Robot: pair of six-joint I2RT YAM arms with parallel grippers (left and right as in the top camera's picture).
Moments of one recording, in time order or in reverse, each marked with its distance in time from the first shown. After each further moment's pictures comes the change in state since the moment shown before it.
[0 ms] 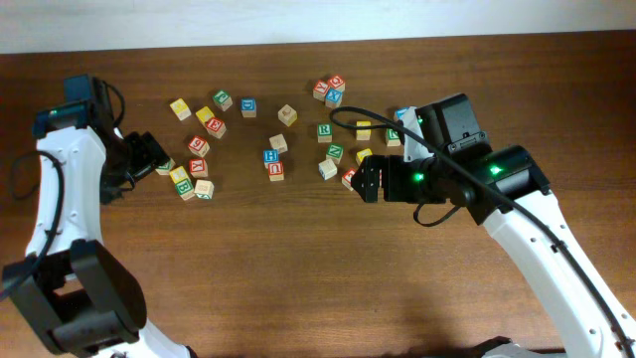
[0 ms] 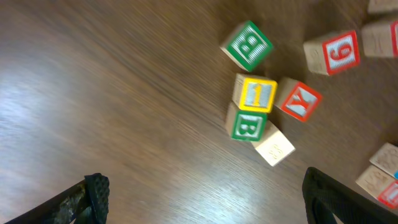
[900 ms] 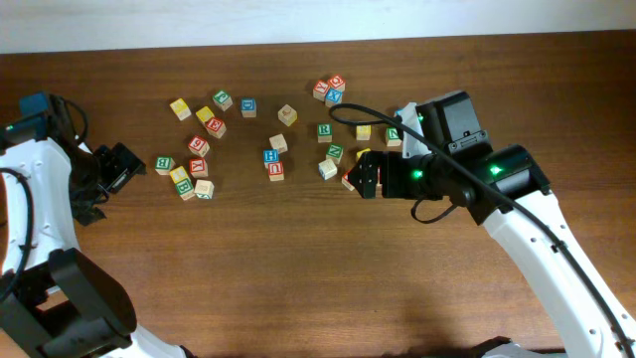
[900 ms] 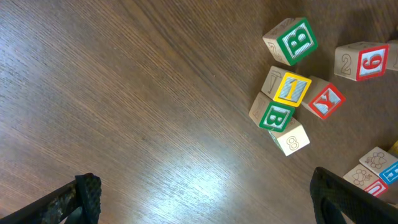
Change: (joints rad) left arm 0.151 -0.026 -0.003 -0.084 0.086 -0.030; right arm 0.000 0.000 0.000 0.047 -0.032 0.007
